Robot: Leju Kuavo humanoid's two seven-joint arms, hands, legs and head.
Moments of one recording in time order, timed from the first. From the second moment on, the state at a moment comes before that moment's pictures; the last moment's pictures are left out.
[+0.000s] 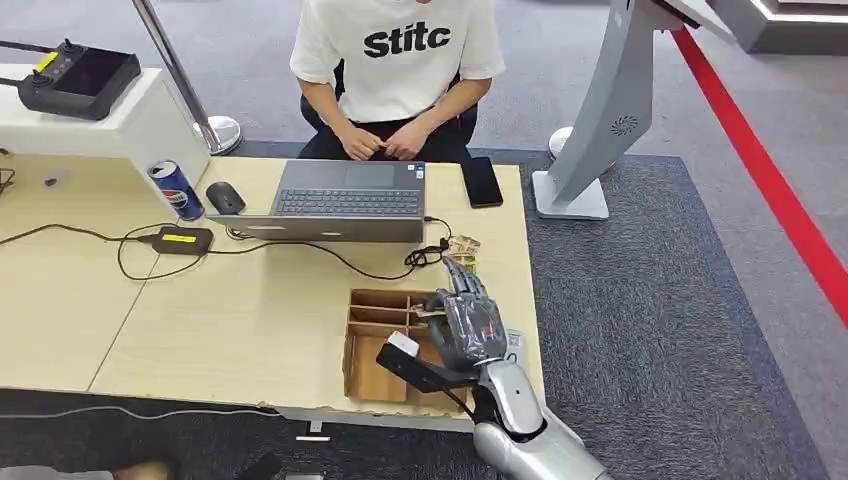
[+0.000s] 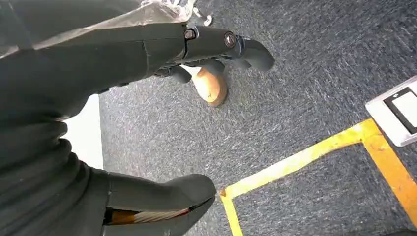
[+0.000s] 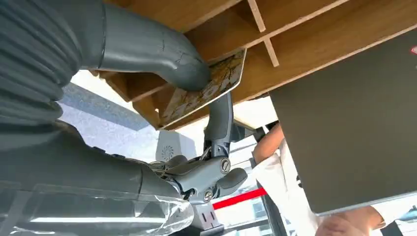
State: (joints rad) left arm -0.25 0.12 -0.85 -0.24 0.25 0.21 0.18; right arm -0.43 -0.01 0.85 -0.91 0.86 -0.44 0.14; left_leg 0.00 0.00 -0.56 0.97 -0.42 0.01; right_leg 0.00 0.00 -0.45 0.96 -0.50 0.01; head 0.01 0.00
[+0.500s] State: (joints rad) left arm -0.24 0.12 -0.85 -0.24 0.24 0.21 0.17; right arm -0.42 -0.02 0.84 -0.91 0.81 -0.46 0.12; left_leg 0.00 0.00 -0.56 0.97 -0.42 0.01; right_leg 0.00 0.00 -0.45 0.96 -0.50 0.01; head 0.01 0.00
